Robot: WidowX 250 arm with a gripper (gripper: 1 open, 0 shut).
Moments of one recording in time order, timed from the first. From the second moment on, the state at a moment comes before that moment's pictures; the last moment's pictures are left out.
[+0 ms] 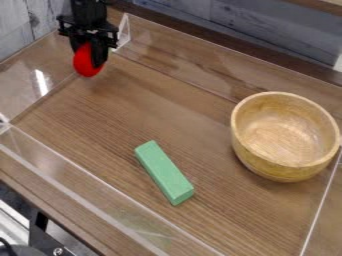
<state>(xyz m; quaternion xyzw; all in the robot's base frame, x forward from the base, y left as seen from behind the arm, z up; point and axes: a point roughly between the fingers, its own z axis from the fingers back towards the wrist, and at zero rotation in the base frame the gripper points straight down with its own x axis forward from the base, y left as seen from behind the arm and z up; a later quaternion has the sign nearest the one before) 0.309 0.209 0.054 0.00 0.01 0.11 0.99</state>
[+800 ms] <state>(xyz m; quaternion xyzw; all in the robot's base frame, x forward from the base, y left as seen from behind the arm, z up) 0.304 0.210 0.044 -0.01 0.02 0.26 0.97</state>
